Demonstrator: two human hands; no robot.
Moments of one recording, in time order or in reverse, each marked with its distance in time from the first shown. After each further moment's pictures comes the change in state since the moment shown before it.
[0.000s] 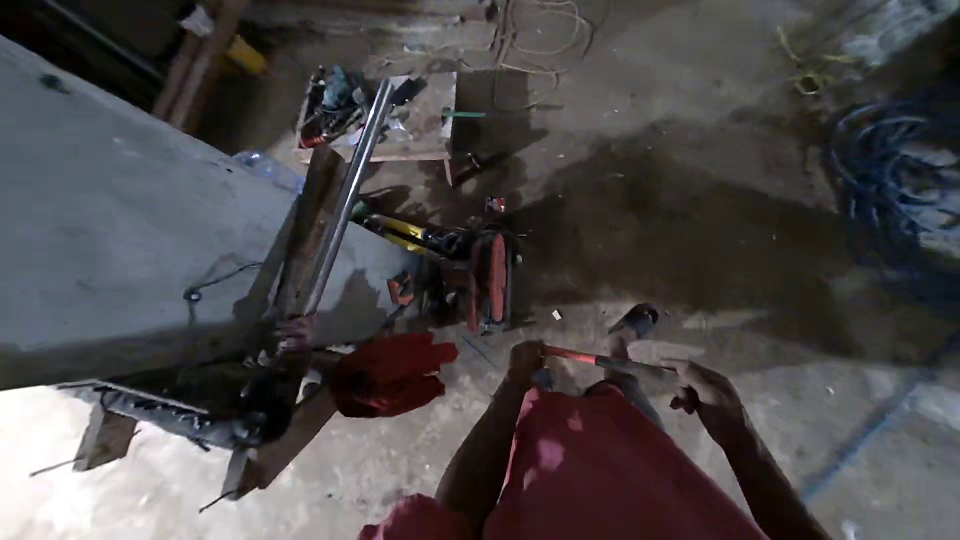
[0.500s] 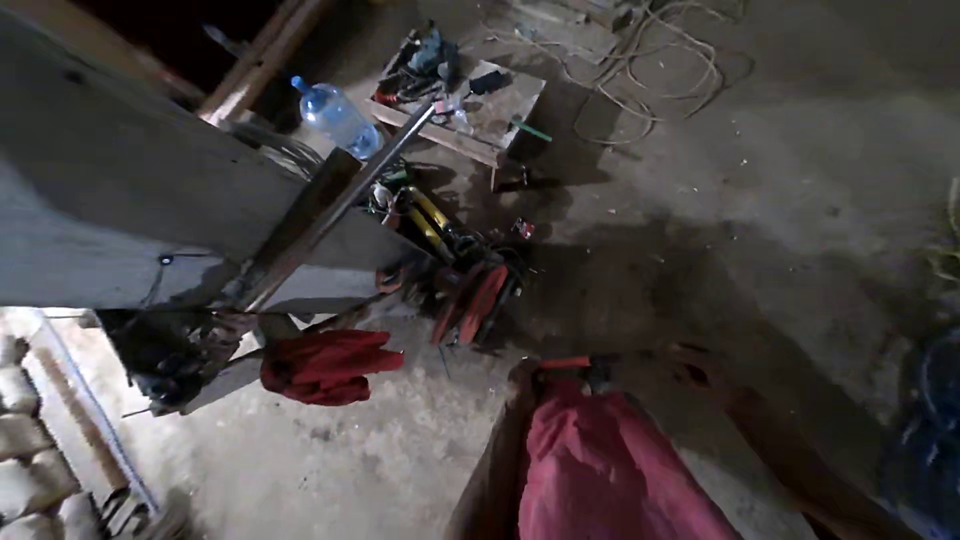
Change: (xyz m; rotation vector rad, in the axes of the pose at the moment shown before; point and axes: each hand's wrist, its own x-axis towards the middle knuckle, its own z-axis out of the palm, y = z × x) left_hand 0.070 0.126 0.202 -0.582 0.287 0.128; right_hand 0.331 -0.260 -0.094 -0.304 -0.414 0.260
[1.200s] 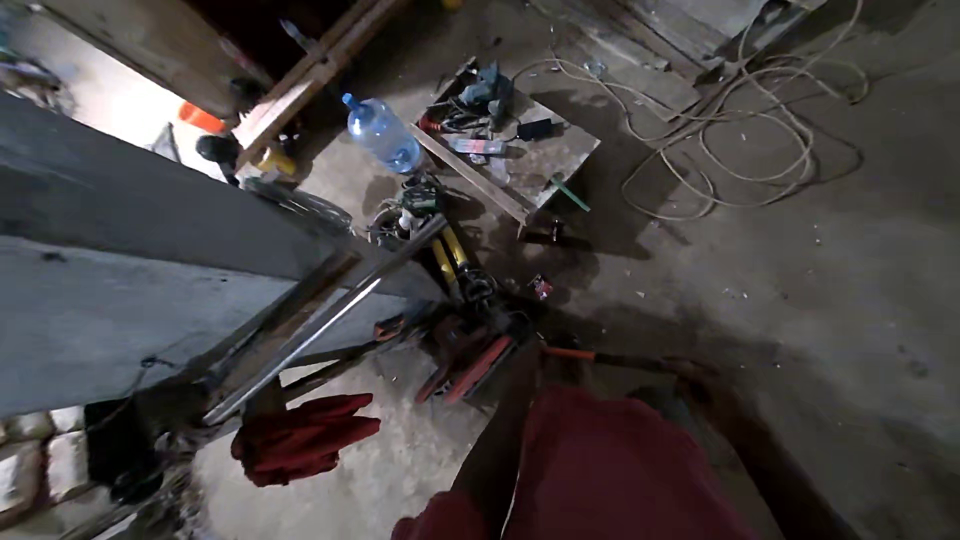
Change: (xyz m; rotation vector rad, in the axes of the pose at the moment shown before) left_hand 0.205 0.248 0.163 0.175 0.162 0.046; right_hand 0.238 -0.265 -0.034 -0.020 -0.237 -0.156
